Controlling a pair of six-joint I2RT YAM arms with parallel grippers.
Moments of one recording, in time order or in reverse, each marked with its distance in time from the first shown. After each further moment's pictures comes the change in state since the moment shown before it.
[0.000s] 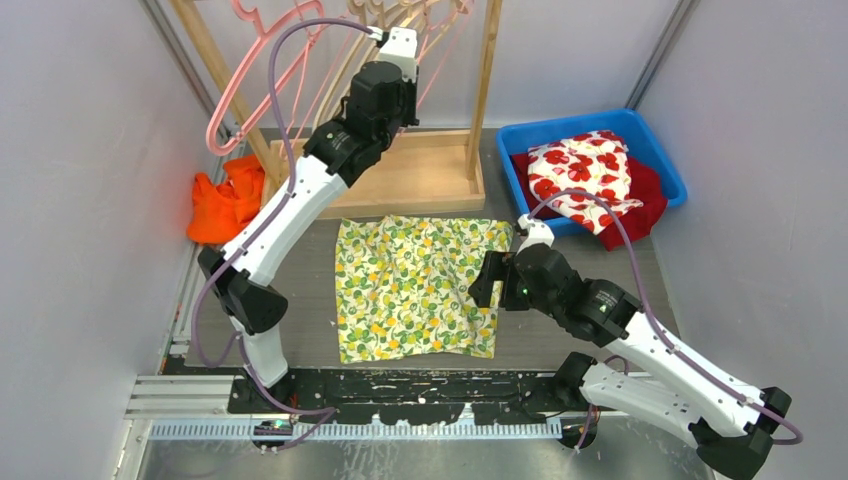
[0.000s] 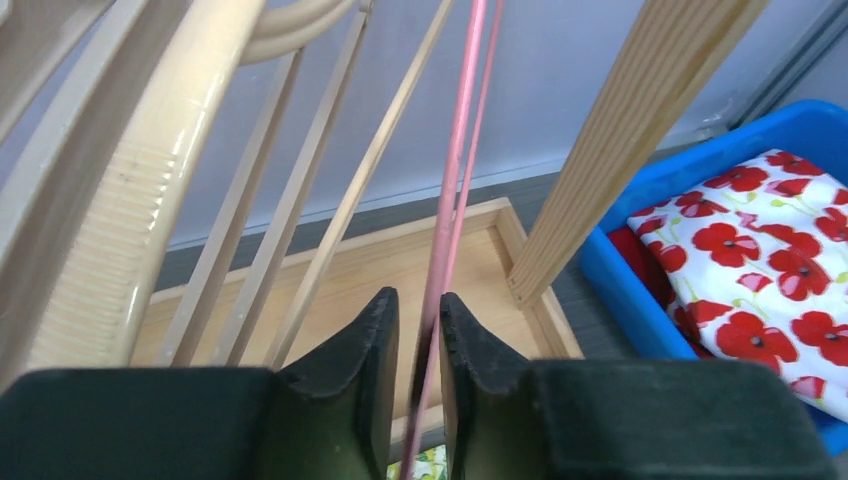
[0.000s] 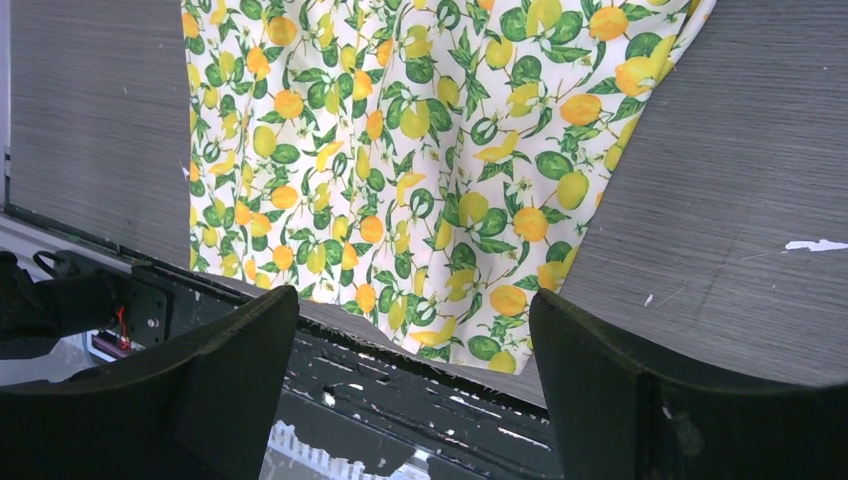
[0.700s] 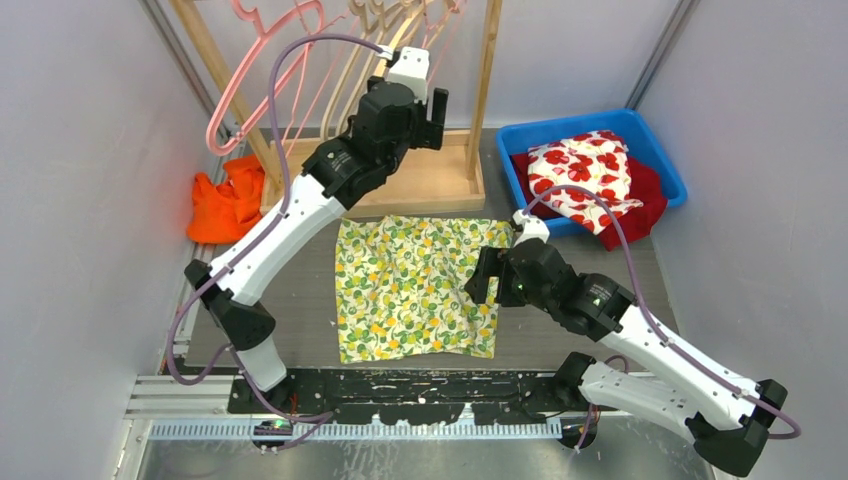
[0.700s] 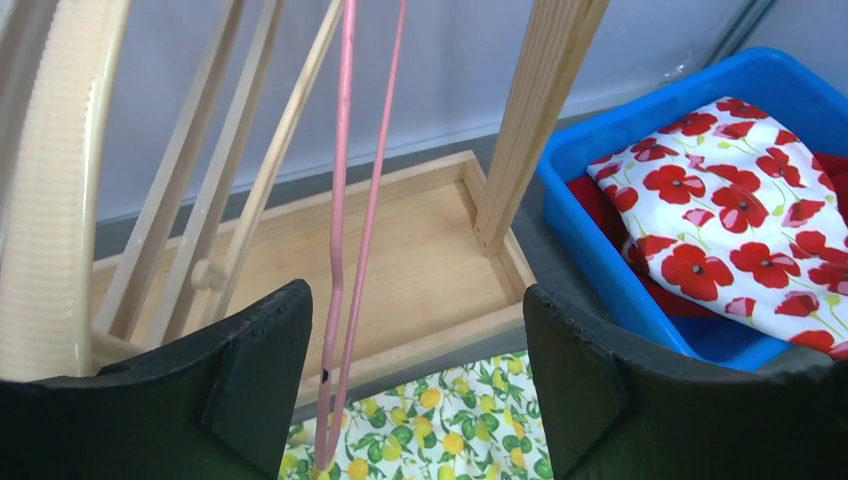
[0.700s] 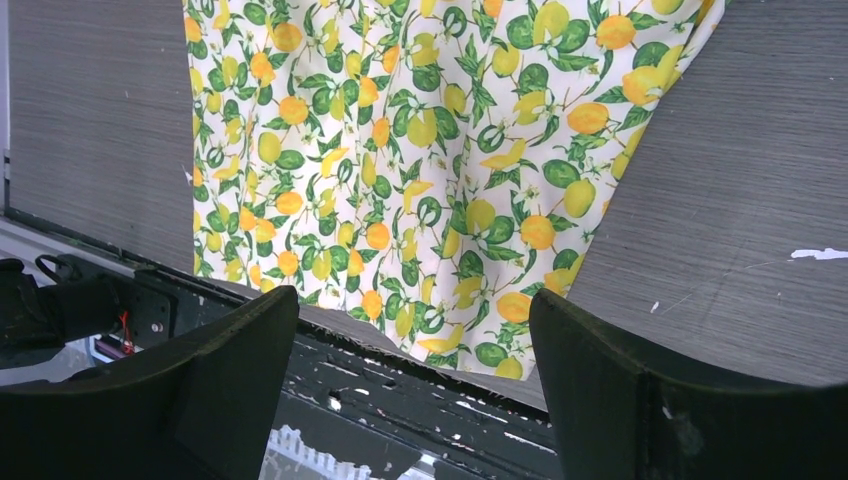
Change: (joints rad) left arm -0.119 -0.111 -0.088 -0.077 -0.057 -0.058; right arm 0.000 0.051 0.029 0.010 0.000 0.000
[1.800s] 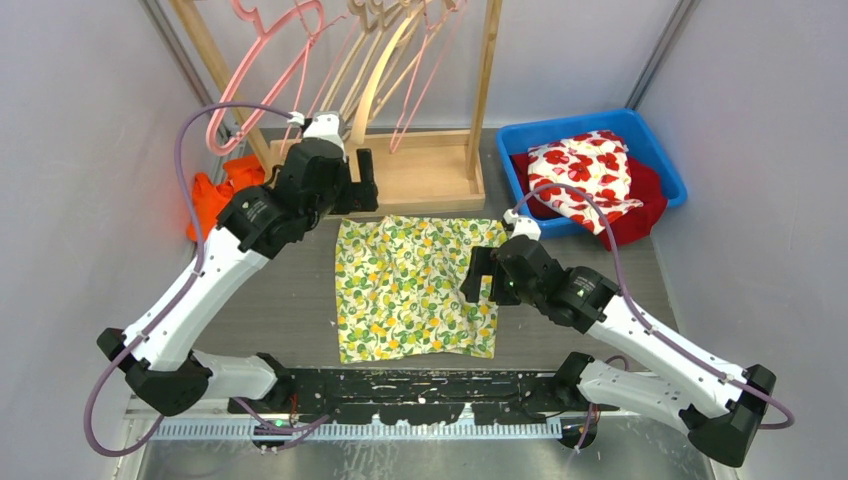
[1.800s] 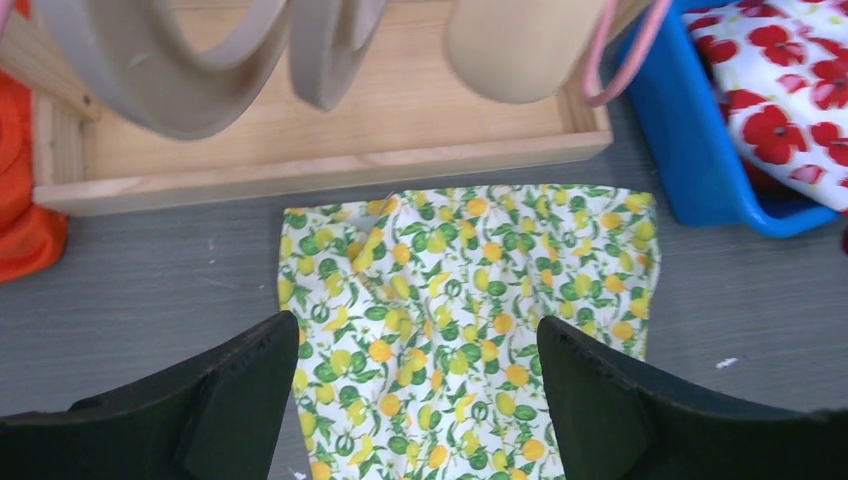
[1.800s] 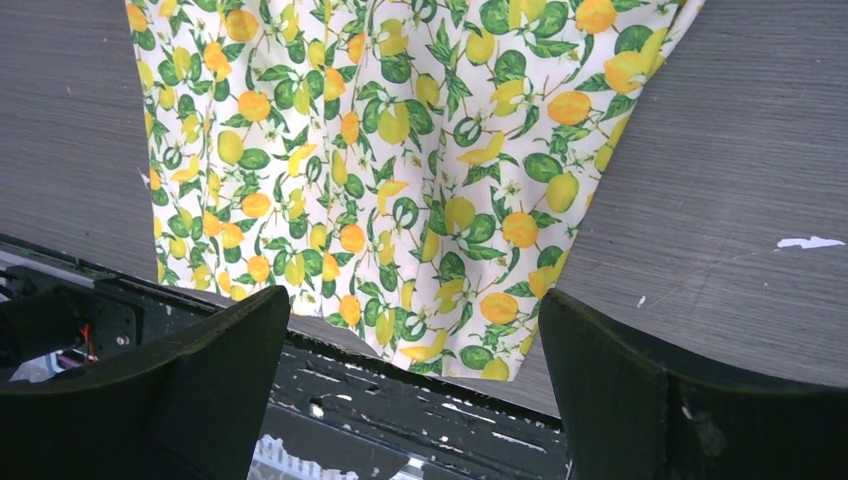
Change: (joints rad) left arm 0.092 -0.433 -0.456 -0.337 0.042 -0.333; right arm 0.000 0.074 0.001 -0.013 0.023 0.010
